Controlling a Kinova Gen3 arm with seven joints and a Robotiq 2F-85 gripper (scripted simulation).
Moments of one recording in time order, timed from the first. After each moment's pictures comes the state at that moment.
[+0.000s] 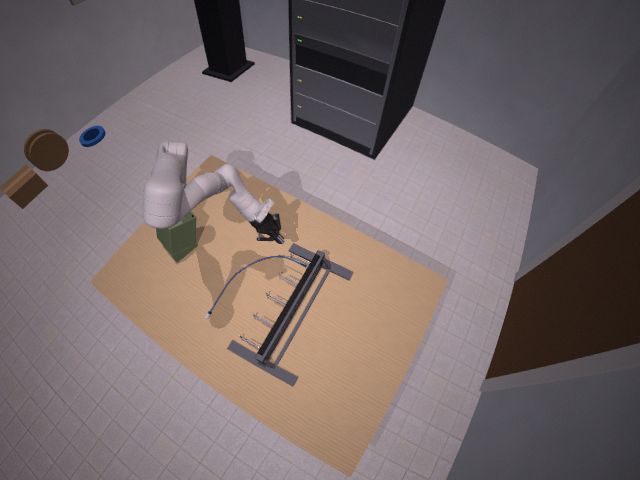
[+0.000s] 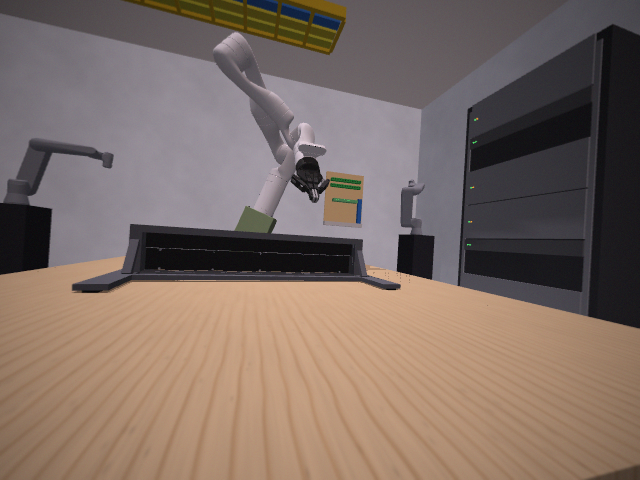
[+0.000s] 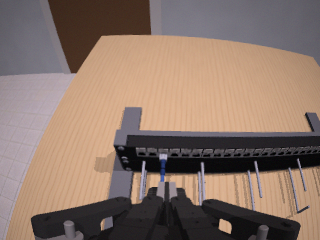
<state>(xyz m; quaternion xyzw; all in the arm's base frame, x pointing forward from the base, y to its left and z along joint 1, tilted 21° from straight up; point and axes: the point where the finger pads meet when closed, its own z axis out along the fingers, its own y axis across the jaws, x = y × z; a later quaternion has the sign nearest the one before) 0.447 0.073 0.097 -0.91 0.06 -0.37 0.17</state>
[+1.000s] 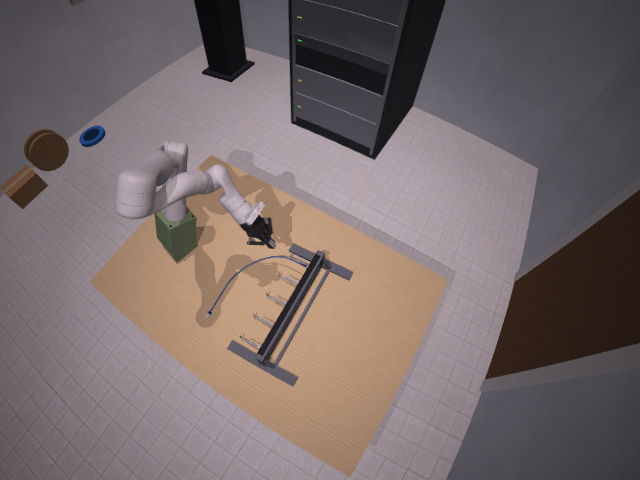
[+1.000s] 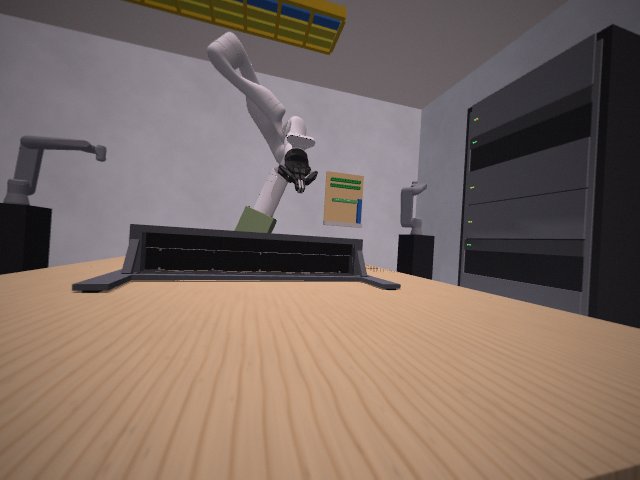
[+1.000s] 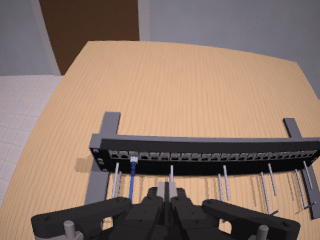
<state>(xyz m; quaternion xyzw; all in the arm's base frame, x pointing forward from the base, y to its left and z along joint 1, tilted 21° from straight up) 0.436 0.026 0.104 -0.91 0.06 -0.38 0.15</state>
